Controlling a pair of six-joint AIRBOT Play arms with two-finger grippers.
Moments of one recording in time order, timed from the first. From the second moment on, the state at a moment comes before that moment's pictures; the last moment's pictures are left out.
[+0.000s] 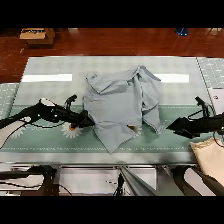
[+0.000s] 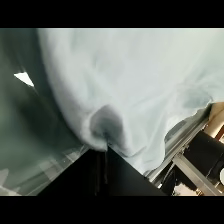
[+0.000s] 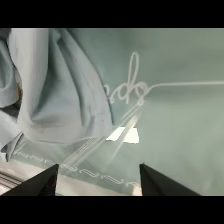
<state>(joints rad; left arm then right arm) -0.11 -1.52 0.67 0.50 -1.09 -1.11 -0.48 -1.02 0.55 -0.97 1.38 1.17</state>
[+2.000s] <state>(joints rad) -0.08 -1.51 0.67 0.49 -1.17 -1.09 0.09 -1.02 0.58 -1.15 1.04 1.37</state>
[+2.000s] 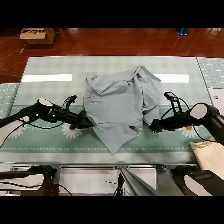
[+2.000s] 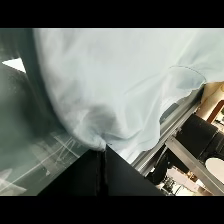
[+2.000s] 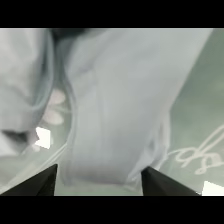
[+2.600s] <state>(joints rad) -0.07 -1.50 0.71 0.48 -1.19 -1.06 0.11 -1.02 0.67 -1.29 0.97 1.52</state>
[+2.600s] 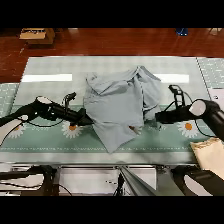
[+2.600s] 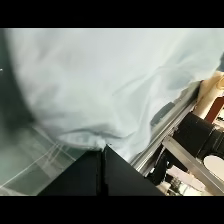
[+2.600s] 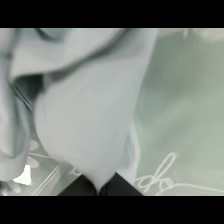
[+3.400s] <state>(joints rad) 0.30 -0.91 1.61 0.47 -1.22 -1.14 0.11 -0.73 1.46 -1.69 1.23 1.60</state>
